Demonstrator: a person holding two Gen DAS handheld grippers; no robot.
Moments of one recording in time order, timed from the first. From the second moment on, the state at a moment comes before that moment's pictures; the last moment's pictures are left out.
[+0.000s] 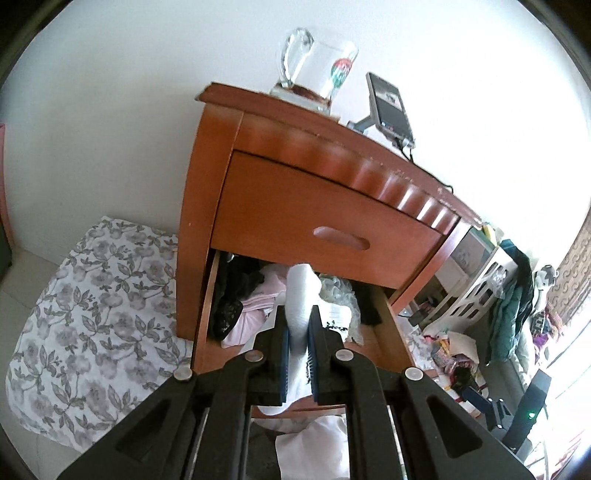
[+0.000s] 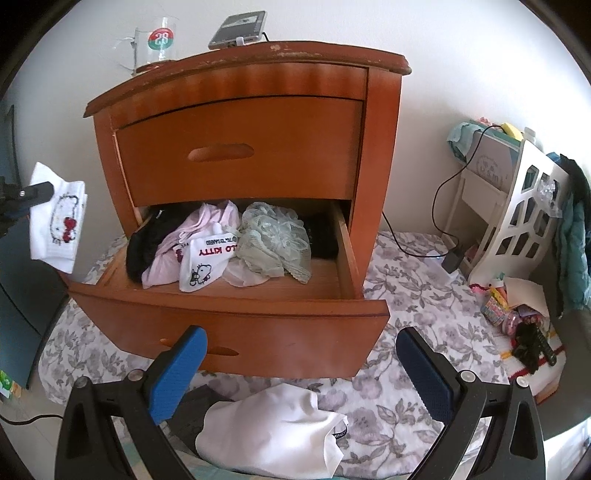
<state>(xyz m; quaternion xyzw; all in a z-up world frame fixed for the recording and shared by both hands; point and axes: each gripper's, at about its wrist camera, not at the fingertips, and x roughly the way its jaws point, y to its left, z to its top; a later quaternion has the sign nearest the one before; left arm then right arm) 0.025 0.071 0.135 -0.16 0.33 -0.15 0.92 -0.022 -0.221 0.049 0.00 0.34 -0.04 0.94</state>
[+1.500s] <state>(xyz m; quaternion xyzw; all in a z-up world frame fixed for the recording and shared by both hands) -0.013 0.000 0.048 -0.11 0.46 -0.24 0.85 -0.040 -0.214 0.052 0.00 0.34 -0.04 0.94</state>
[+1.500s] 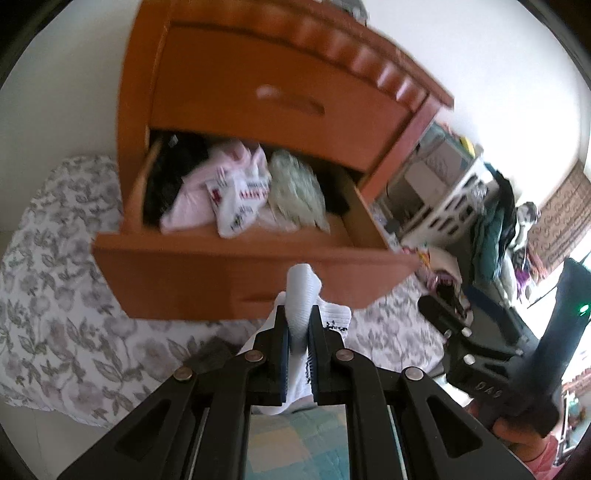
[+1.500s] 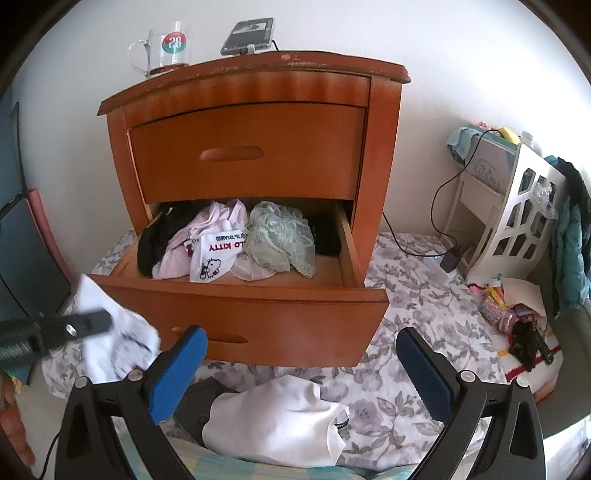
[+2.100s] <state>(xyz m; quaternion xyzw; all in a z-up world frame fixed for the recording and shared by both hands) -0.003 -0.035 -0.031 -0.09 0.56 -0.23 0.79 -0.030 -0.222 0.037 0.00 0.35 -0.04 0.93</state>
